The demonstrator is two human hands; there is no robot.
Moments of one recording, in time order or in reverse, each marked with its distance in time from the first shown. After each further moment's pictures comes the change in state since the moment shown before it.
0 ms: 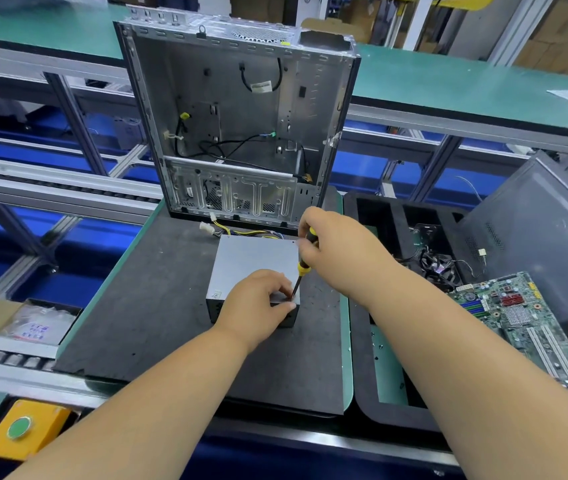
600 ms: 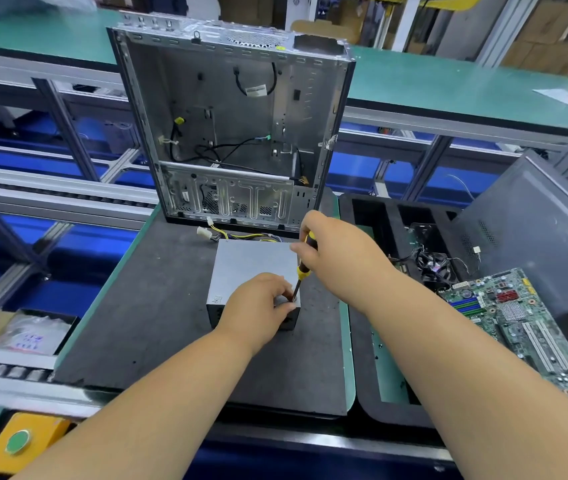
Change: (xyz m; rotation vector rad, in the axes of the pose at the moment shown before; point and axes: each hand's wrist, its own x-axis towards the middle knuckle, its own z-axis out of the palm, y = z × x) left_hand 0.005 0.005 -0.003 0.115 -0.066 0.016; right_hand -0.002 -0.003 0.004 -0.028 0.023 0.029
